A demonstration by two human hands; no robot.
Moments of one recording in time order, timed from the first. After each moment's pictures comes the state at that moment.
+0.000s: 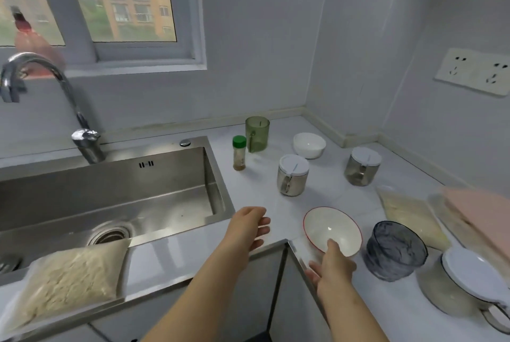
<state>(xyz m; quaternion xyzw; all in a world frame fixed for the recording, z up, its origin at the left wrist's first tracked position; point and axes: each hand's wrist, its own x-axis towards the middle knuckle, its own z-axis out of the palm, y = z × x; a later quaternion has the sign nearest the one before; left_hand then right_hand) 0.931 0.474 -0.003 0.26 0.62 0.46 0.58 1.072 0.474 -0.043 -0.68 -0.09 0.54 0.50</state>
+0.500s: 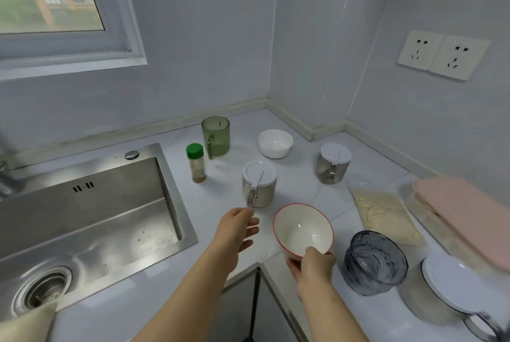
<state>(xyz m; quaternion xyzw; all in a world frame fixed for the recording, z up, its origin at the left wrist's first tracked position) 0.960 0.562 -0.017 0.30 0.63 0.39 0.60 1.085 0.539 -0.057 -0.65 0.00 0.51 0.56</state>
